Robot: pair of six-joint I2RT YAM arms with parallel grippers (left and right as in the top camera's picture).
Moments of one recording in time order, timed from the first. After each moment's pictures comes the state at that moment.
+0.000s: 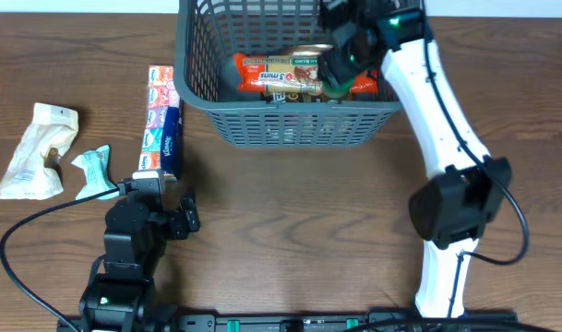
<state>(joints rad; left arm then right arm) -0.12 0.55 0.40 -0.44 -0.01 -0.20 0.29 2.14 2.20 -1.10 -0.08 -0.24</state>
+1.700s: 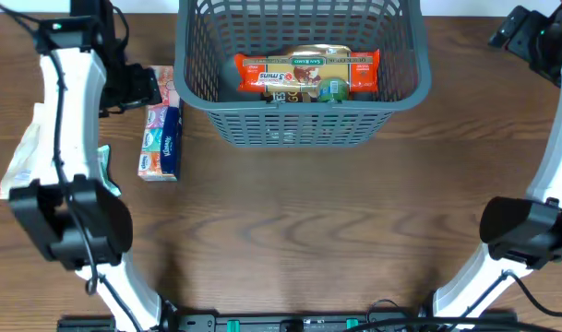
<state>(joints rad) 0.09 2.01 1.95 -1.35 -0.02 -0.14 -0.28 2.01 2.37 -1.38 0.09 0.34</state>
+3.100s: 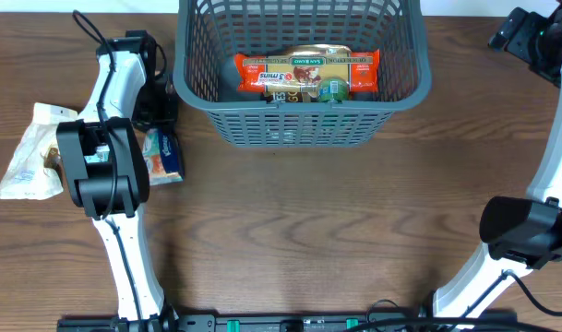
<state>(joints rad) 0.06 2.37 1.96 -1.26 -0.01 -0.03 -0.28 2.02 2.37 -1.39 0.09 0.33</state>
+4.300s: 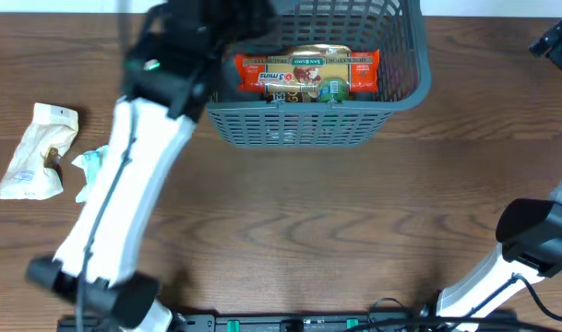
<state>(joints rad) -0.43 1.77 2.00 -0.52 -0.03 1.03 -0.45 2.02 2.37 -1.40 -0.02 0.38</state>
